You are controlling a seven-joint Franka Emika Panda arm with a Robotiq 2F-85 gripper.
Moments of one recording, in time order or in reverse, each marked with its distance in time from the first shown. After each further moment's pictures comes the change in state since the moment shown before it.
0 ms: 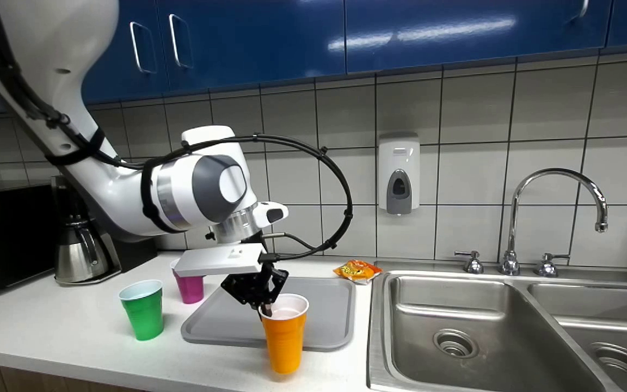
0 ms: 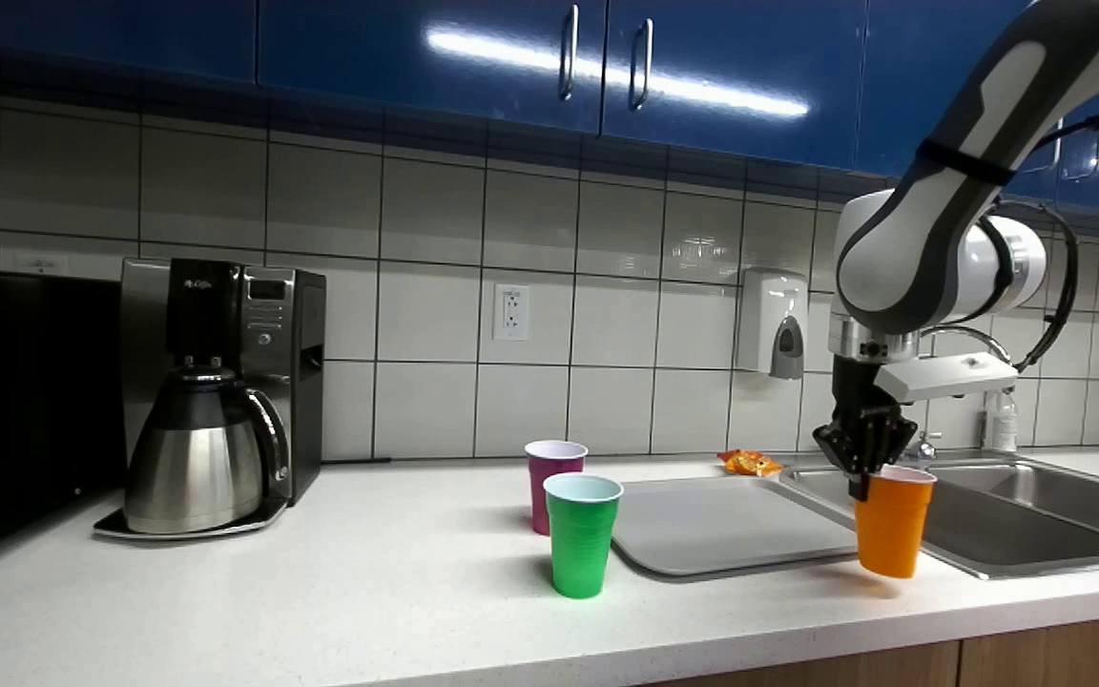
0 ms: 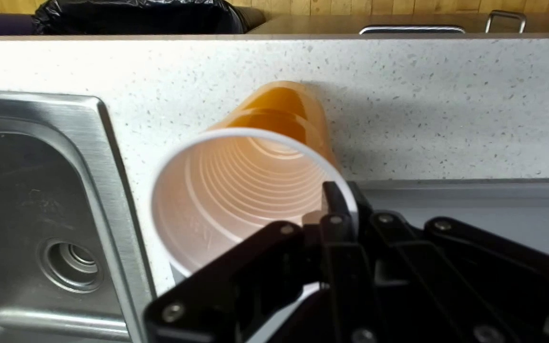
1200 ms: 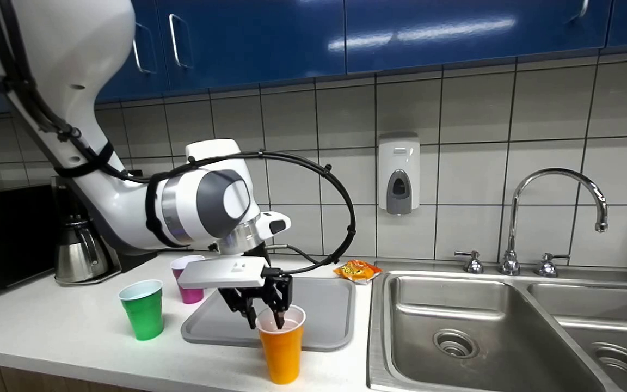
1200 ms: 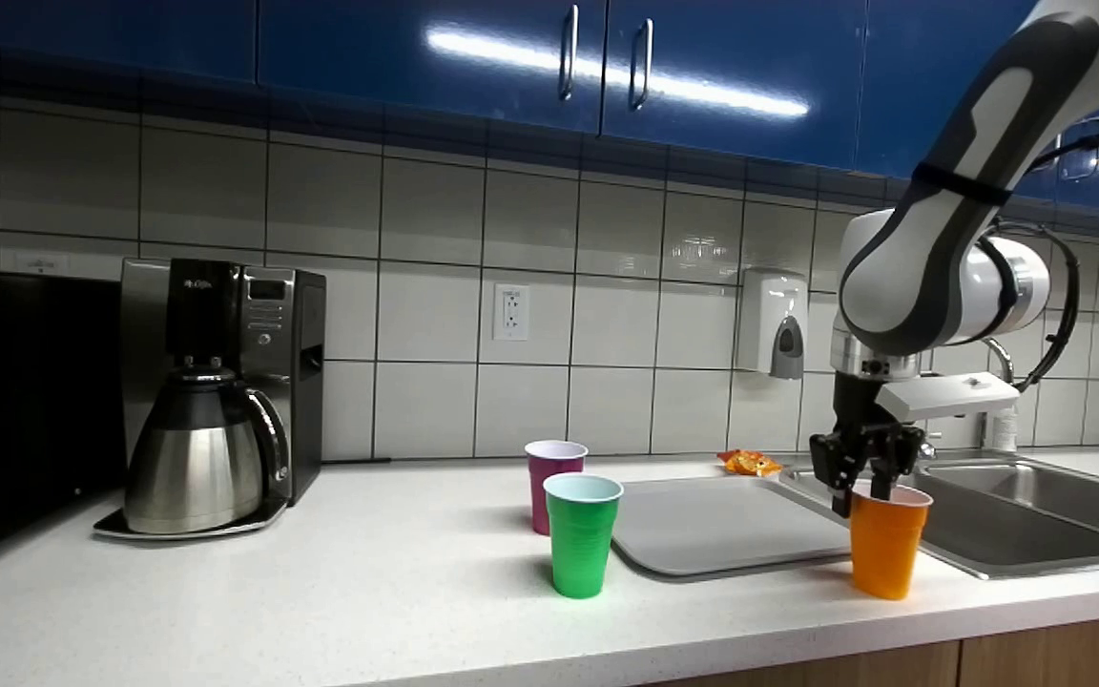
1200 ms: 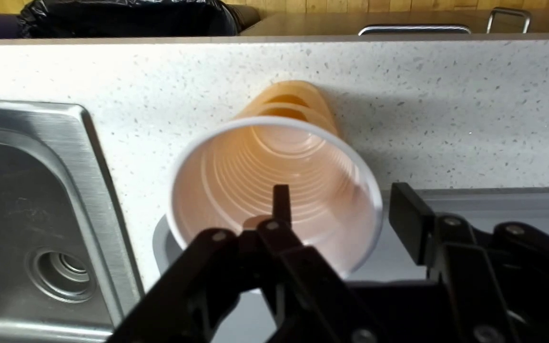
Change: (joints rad) arm -0.015 0.054 0.000 -0.012 0.000 0.075 0.000
